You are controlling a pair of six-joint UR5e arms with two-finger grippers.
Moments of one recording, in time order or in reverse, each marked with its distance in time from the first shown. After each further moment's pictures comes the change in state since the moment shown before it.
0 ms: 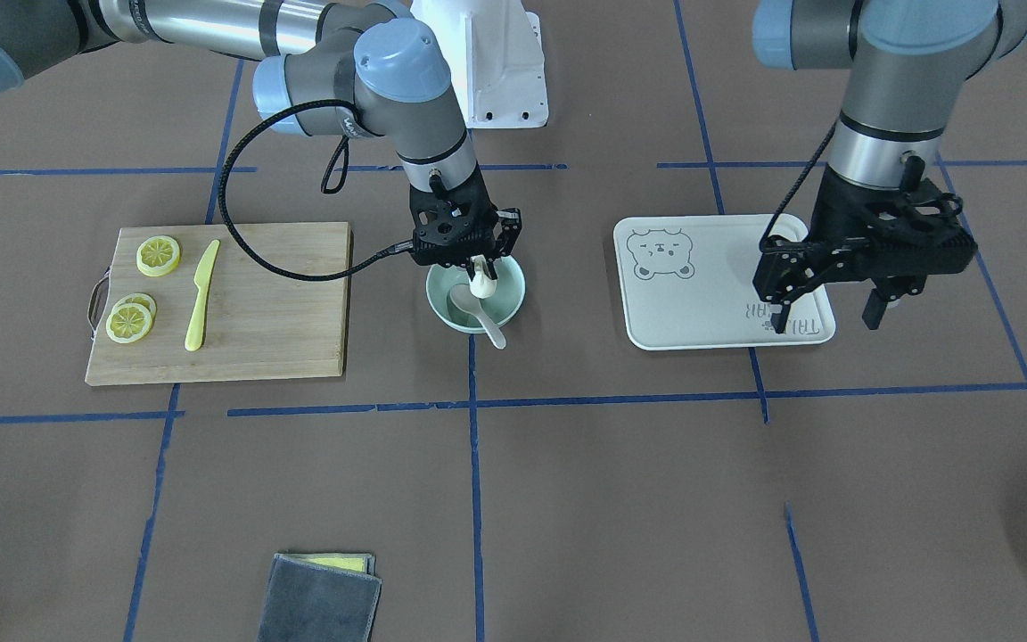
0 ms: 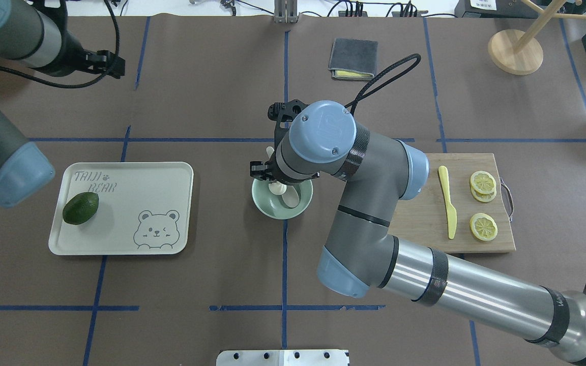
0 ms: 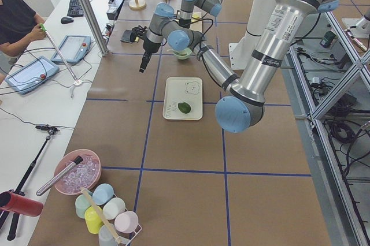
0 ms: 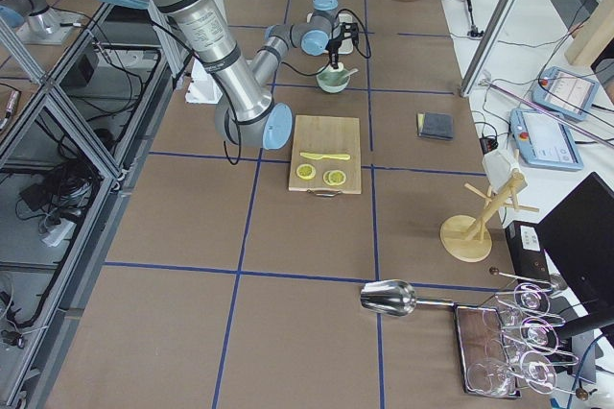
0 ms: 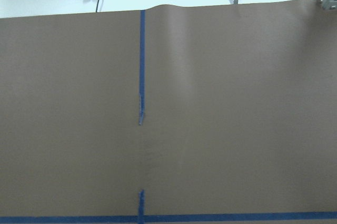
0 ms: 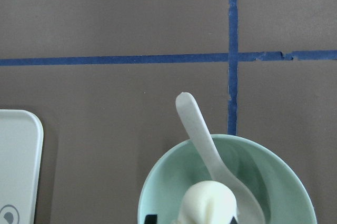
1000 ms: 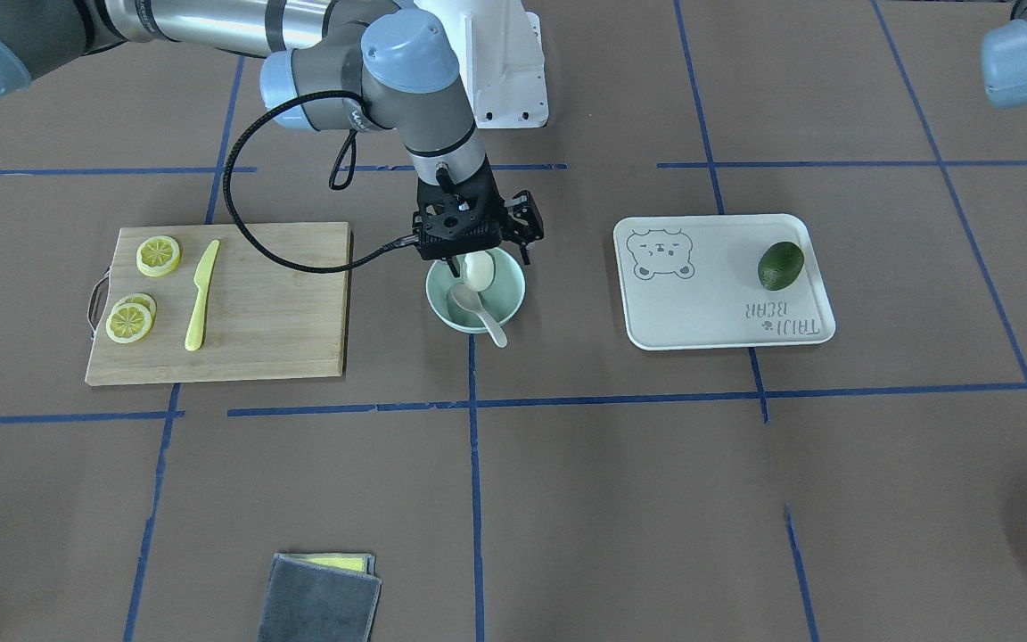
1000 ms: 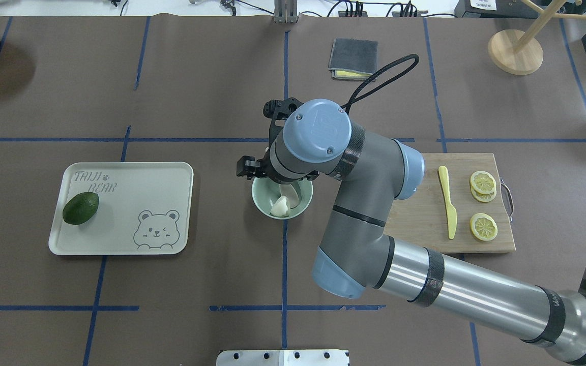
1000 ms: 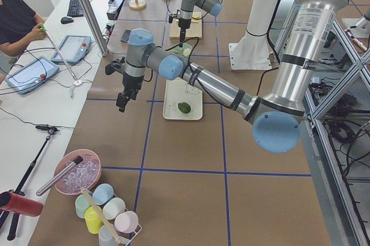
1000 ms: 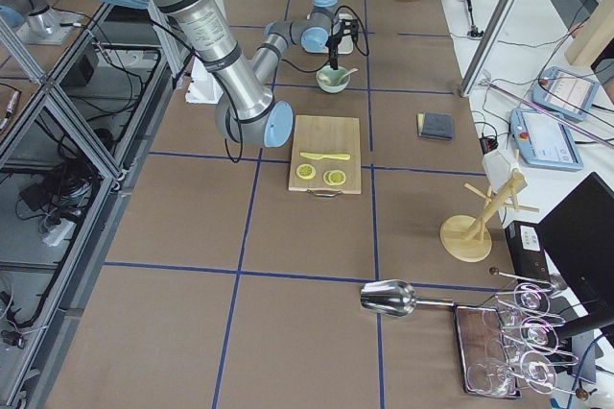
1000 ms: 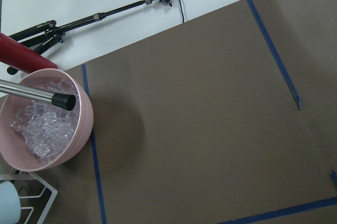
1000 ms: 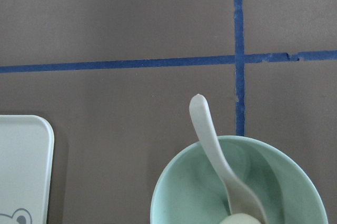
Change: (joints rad) left arm -0.353 0.172 0.128 -0.013 -0.205 0.640; right arm -0.001 0.008 0.000 0.002 -0.005 0.019
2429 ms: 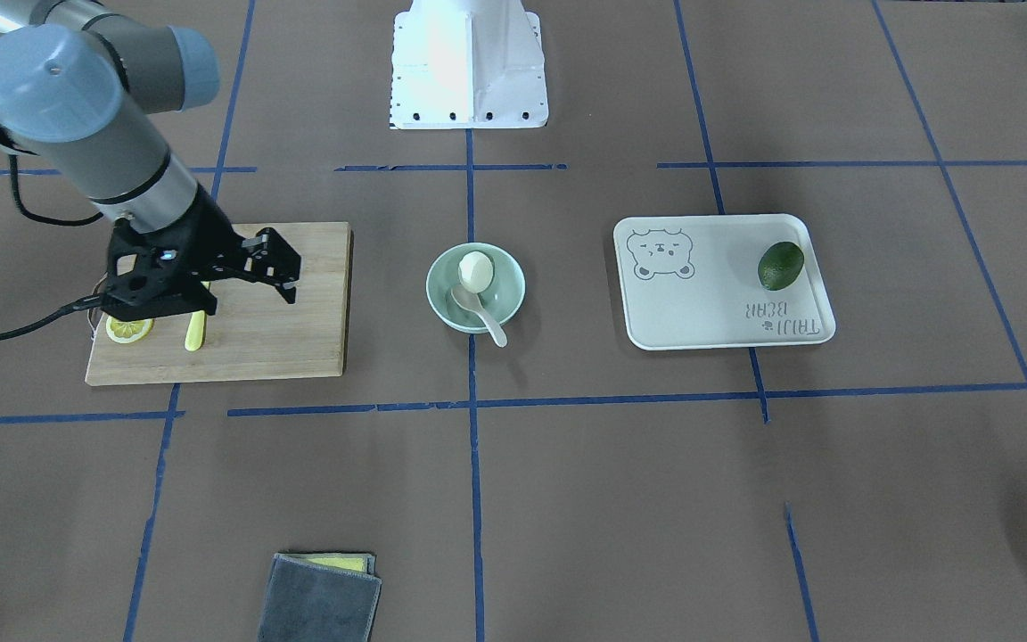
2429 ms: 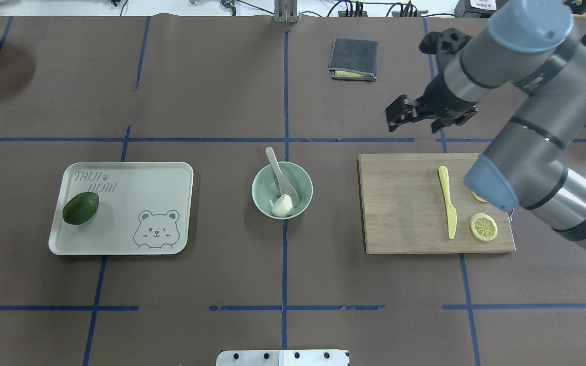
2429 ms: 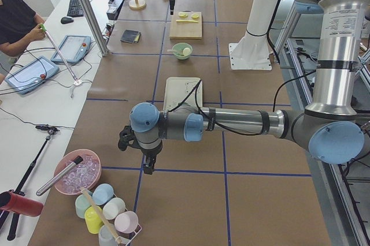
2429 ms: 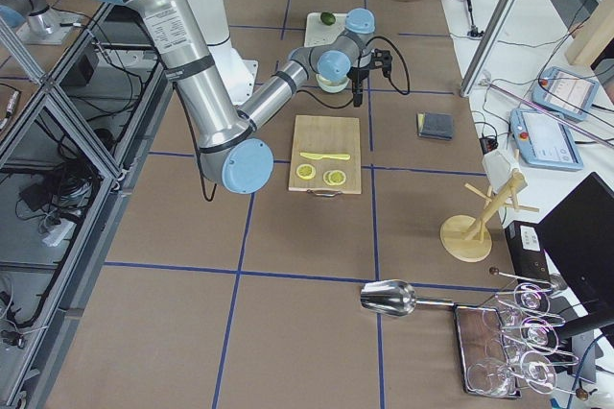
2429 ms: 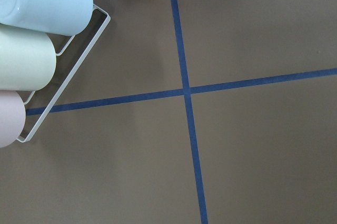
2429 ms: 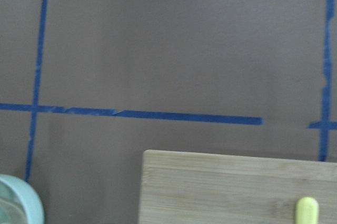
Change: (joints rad) left arm -0.247 0.216 0.184 0.015 -0.373 0.218; right arm 0.418 -0.365 0.229 -0.137 0.381 -0.399
